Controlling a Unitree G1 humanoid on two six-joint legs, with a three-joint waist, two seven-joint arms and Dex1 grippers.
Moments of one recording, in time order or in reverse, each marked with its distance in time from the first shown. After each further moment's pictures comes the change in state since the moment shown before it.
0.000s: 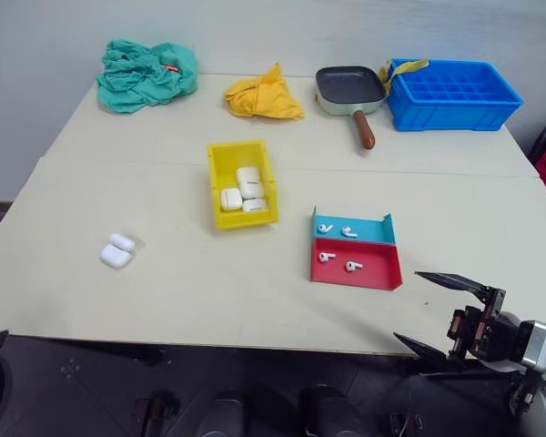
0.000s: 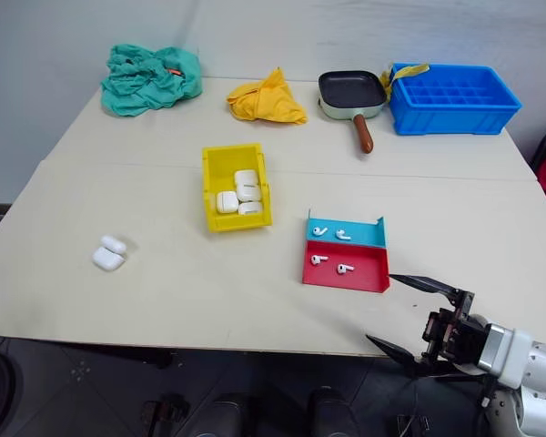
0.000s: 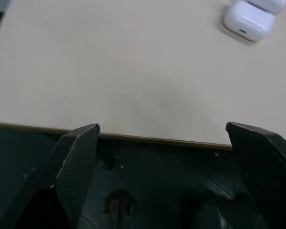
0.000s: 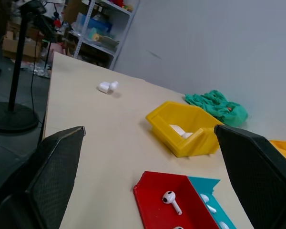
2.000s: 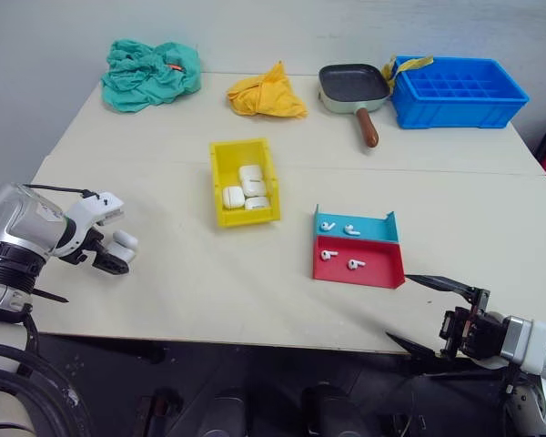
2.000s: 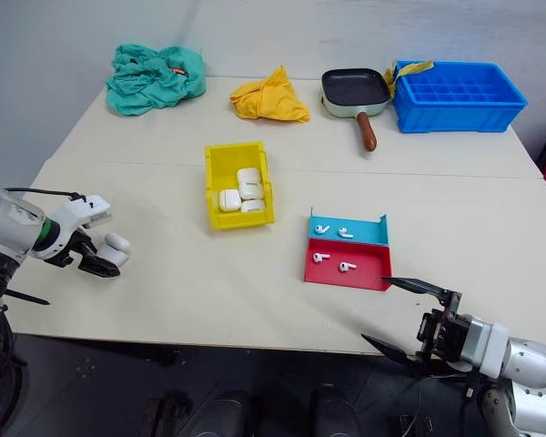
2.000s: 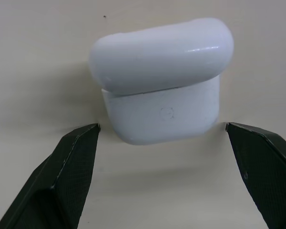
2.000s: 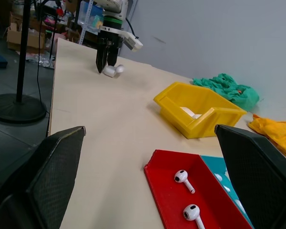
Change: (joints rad) left arm -1.469 0.039 -1.442 0.527 0.922 0.134 -0.421; right arm -0.010 -0.021 0.047 0.068 -0.066 -0.022 -0.048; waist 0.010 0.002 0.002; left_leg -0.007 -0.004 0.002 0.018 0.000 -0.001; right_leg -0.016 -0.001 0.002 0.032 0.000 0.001
